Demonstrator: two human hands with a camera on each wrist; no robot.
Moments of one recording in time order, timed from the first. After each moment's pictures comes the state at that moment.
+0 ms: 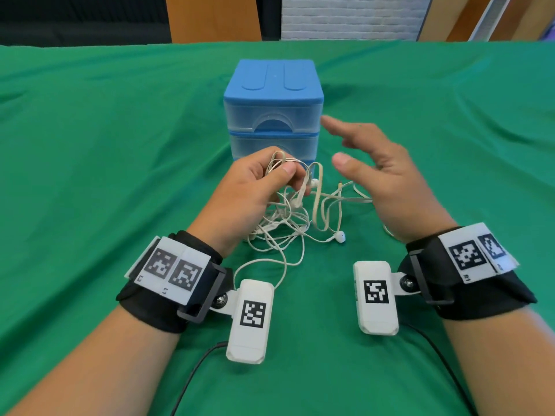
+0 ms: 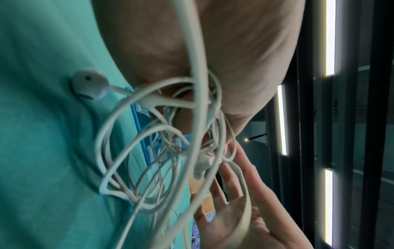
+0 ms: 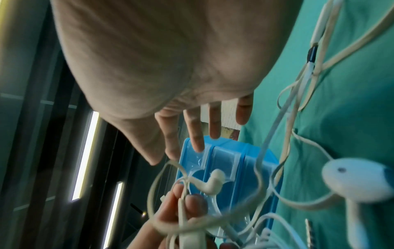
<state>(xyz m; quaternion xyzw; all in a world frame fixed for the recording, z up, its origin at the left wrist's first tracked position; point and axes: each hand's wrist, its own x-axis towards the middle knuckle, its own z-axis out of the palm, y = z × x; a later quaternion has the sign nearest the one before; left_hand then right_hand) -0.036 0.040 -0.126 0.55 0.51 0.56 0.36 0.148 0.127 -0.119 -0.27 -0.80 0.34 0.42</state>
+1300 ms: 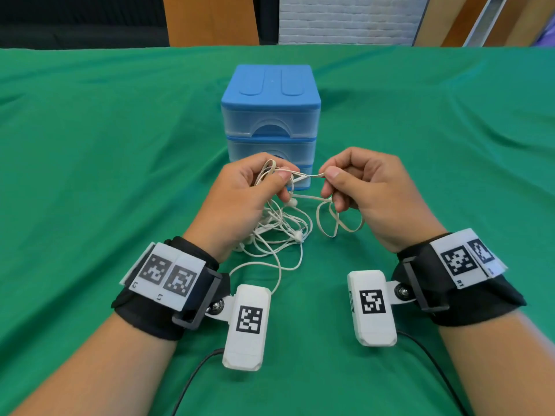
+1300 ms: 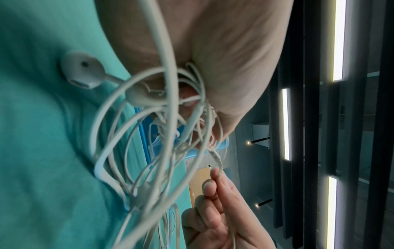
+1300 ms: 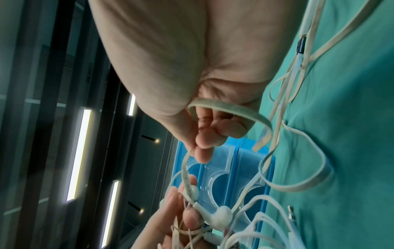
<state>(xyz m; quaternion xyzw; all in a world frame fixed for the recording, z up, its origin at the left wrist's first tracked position) -0.044 0.047 -0.137 0.54 0.54 0.57 0.31 0.140 0.125 -0.127 -0.30 -0.70 0.51 0.40</state>
